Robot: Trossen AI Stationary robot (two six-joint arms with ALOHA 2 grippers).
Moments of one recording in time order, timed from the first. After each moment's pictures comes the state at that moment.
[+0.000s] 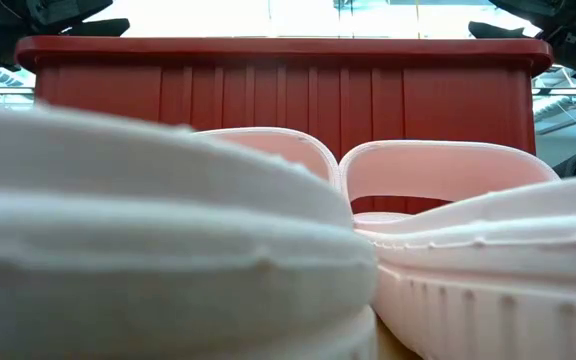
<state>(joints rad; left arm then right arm) -0.26 0.30 0.01 0.65 -0.29 0.21 0.01 0.00 0.01 0.45 0.10 0.08</state>
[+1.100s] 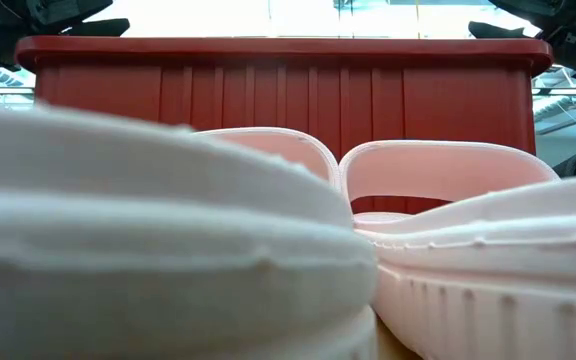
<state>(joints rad) -0.26 0.30 0.01 0.65 -0.29 0.21 0.01 0.00 0.01 0.45 0.10 0.08</state>
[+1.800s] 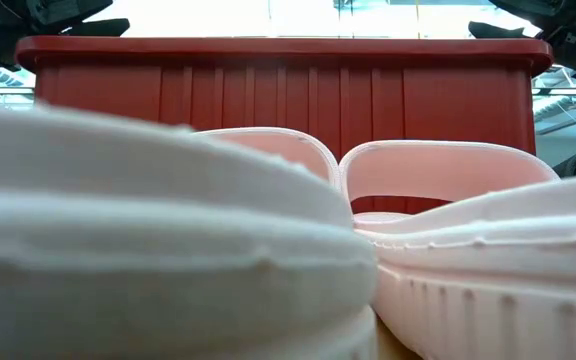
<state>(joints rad) -0.26 0.30 0.01 0.65 -0.29 0.21 0.01 0.00 0.01 0.45 0.10 0.08</state>
